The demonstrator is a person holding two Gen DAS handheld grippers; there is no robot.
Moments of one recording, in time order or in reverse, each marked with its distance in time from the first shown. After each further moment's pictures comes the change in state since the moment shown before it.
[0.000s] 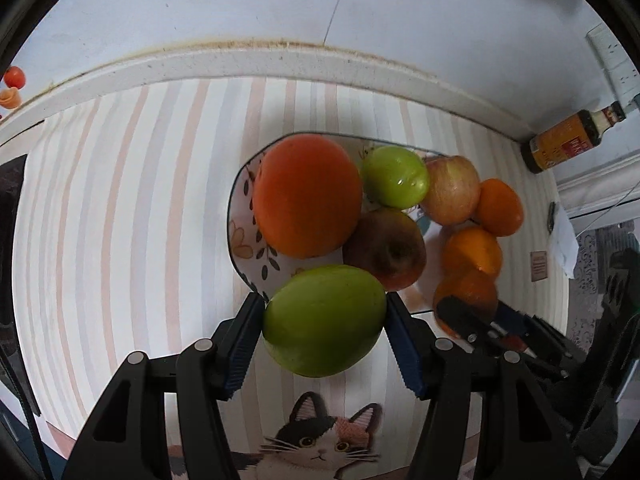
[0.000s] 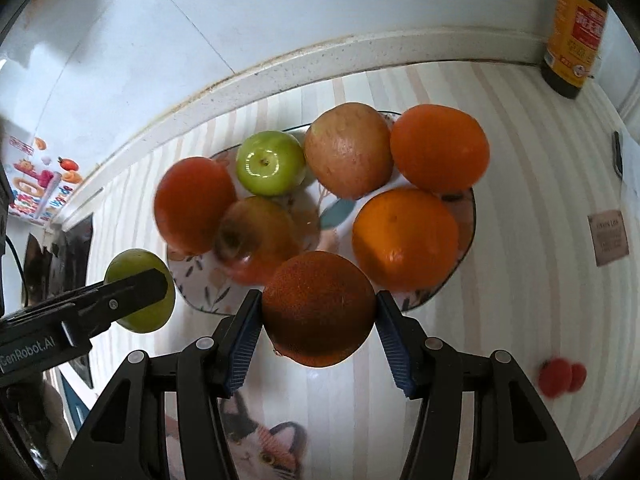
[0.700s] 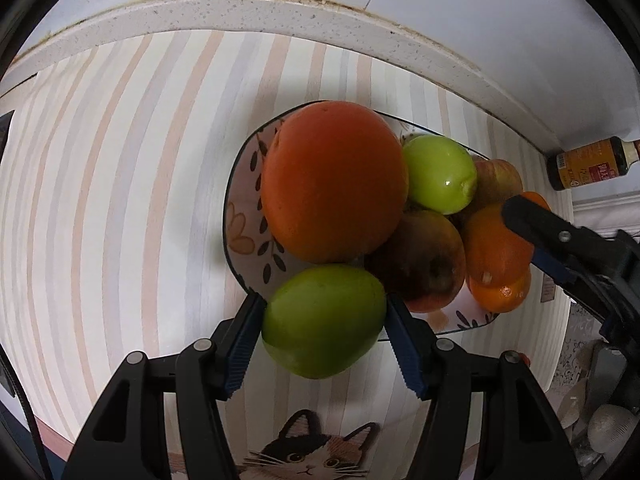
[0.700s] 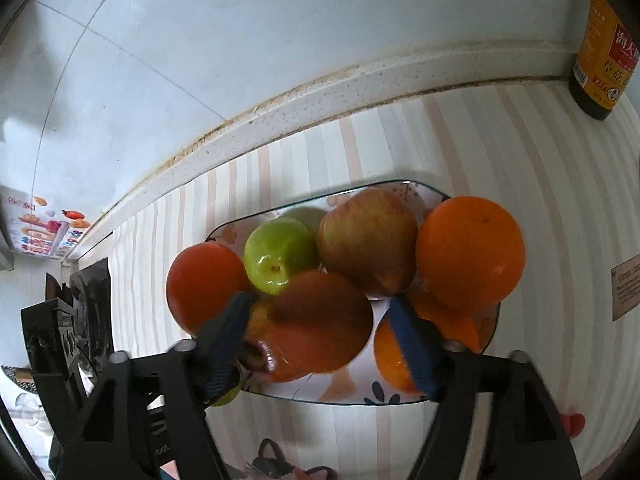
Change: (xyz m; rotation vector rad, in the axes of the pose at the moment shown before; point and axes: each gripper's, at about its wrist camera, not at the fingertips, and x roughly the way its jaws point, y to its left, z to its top) left arm 0.046 0.017 0.006 -0.119 0.069 -0.026; right arm 0.014 -0.001 0.078 0.092 0.026 0.075
